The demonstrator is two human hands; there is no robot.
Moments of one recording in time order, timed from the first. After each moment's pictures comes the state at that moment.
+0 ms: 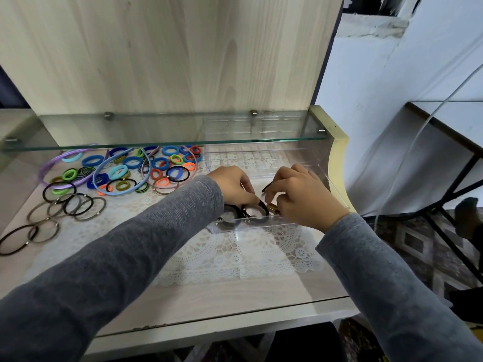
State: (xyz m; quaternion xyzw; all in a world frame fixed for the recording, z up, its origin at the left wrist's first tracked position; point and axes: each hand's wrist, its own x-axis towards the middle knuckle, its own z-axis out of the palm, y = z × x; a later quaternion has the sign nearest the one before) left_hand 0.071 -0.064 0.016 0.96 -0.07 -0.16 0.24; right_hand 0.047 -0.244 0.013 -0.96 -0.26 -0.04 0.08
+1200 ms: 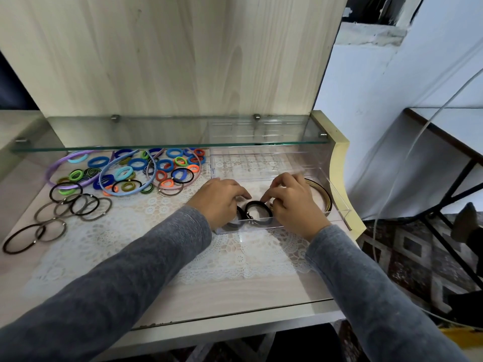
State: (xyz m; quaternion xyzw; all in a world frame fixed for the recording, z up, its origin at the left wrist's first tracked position) left_hand 0.050 -0.036 -0.027 0.96 -0.19 0.04 0.22; right_hand 0.057 -0.233 -0.036 -0.95 -0.21 -0.13 0.20
